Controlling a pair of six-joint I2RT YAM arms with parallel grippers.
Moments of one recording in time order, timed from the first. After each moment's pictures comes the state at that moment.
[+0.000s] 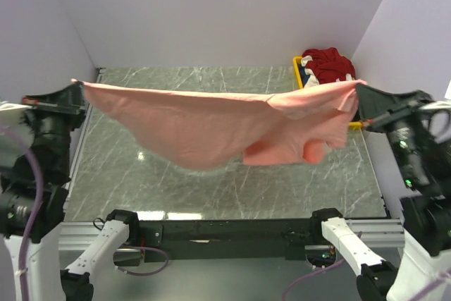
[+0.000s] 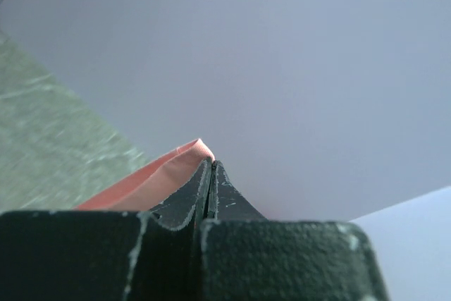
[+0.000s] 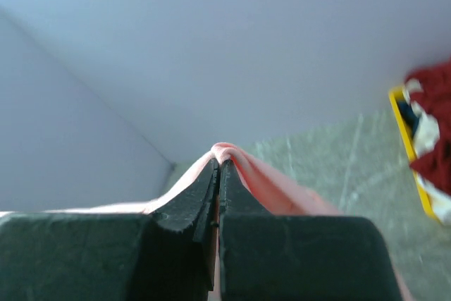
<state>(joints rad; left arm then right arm) -0.16 0.74 1.50 -0.70 -0.39 -0.91 0.14 0.81 1.72 -0.81 0.00 0.58</state>
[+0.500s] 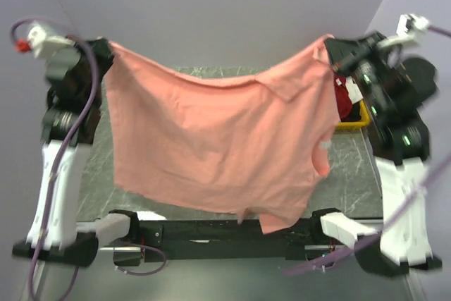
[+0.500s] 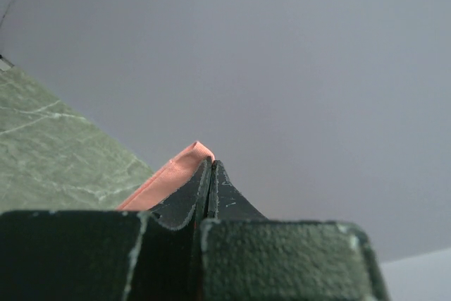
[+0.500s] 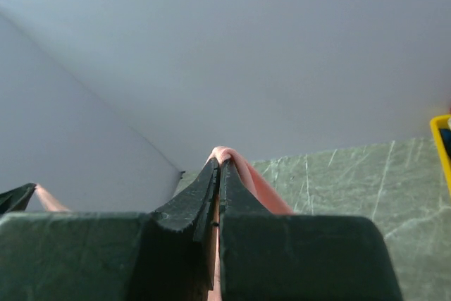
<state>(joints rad) -0.15 1.06 1.60 -0.45 -0.40 -0.80 0.14 1.03 1.74 -0.55 -0.07 0.59</state>
